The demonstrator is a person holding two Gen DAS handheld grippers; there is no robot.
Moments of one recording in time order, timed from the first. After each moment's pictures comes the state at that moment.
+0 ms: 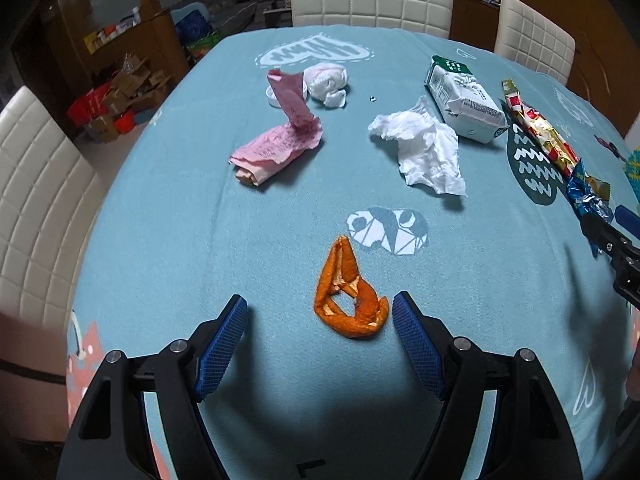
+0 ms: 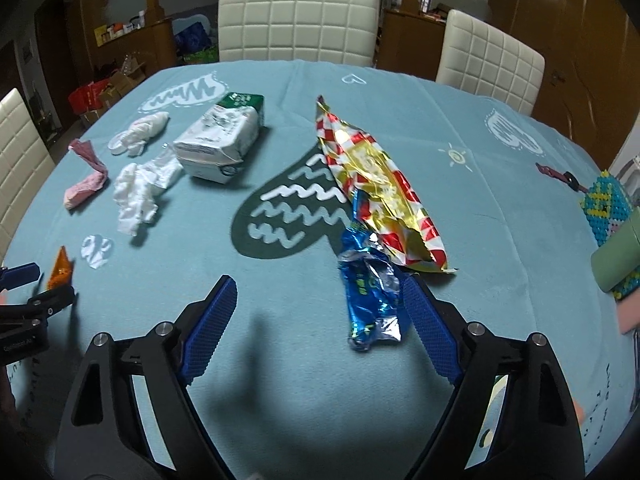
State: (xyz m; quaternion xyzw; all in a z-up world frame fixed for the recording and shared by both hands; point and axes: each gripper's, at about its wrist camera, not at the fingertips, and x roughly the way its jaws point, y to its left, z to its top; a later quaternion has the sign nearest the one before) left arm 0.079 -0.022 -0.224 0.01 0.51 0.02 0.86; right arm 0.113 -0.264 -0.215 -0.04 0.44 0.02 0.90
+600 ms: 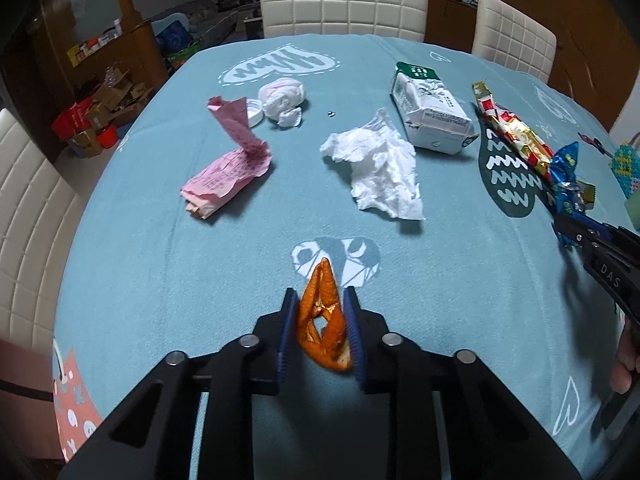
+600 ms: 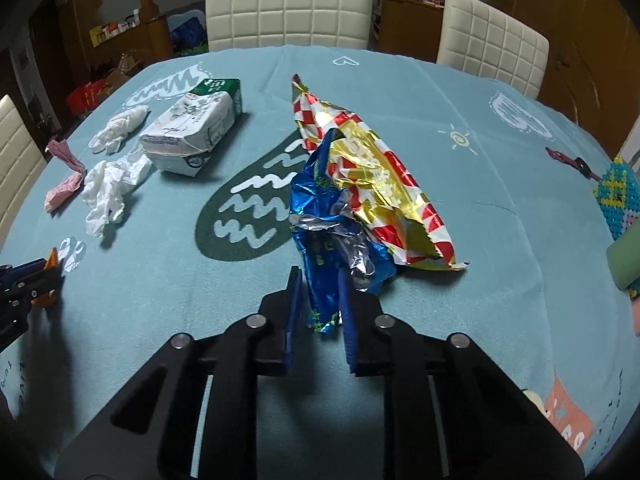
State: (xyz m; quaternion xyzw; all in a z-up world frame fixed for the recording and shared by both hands) left arm 0.091 -0.046 -0.218 0.02 0.50 -0.02 0.87; right arm 0.128 -0.278 -0.234 -0.02 0.45 0.03 0.89
